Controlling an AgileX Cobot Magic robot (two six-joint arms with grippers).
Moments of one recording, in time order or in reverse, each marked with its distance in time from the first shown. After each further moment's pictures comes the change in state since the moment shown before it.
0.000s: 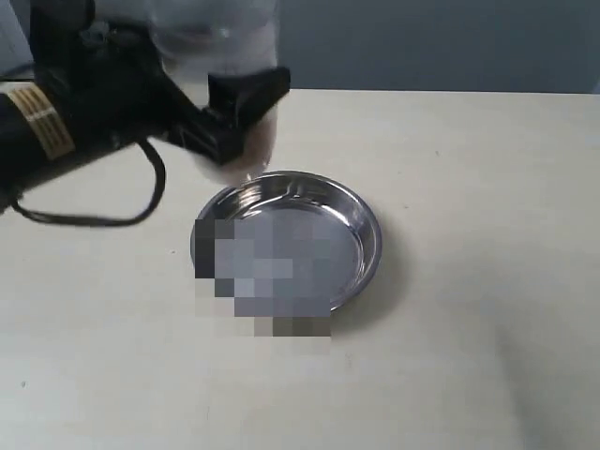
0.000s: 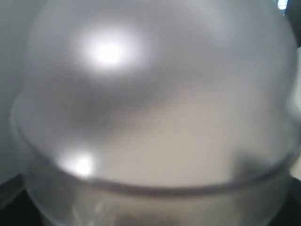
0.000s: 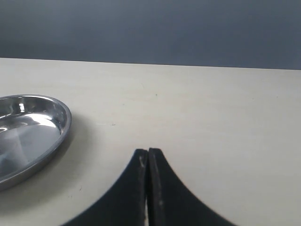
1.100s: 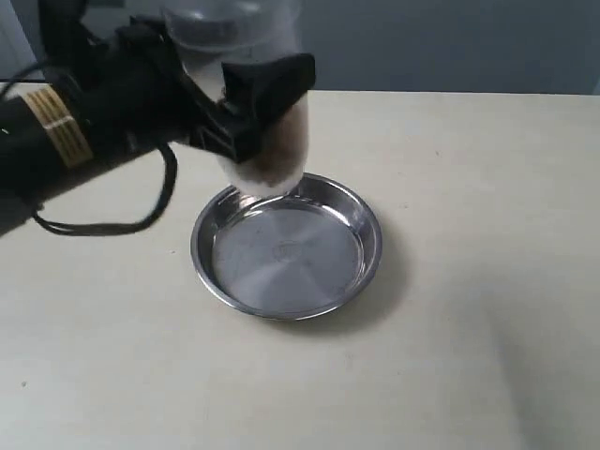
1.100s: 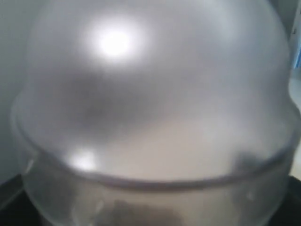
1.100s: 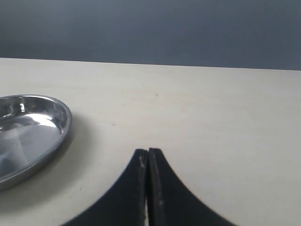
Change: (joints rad) left arm -0.051 0.047 0.004 0.000 -0.057 -0.122; right arm 0.000 0.000 0.000 0.000 0.000 0.000
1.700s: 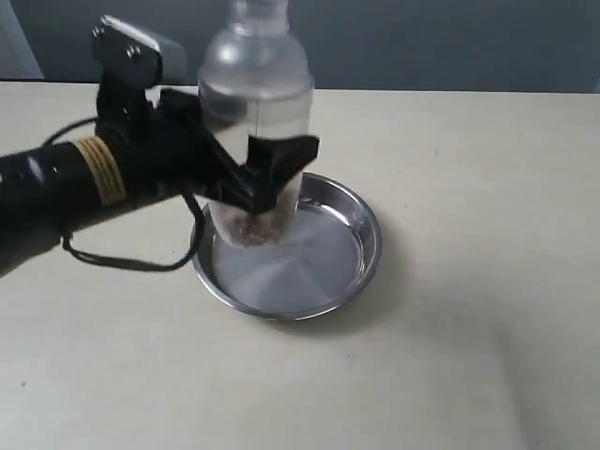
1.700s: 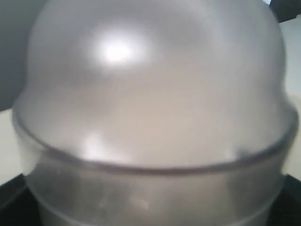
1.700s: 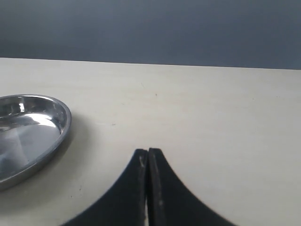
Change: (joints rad) left arm -0.017 0.064 0.024 0.000 0.071 0.021; right arm 0.000 0.000 0.000 0.000 -0.002 0.000
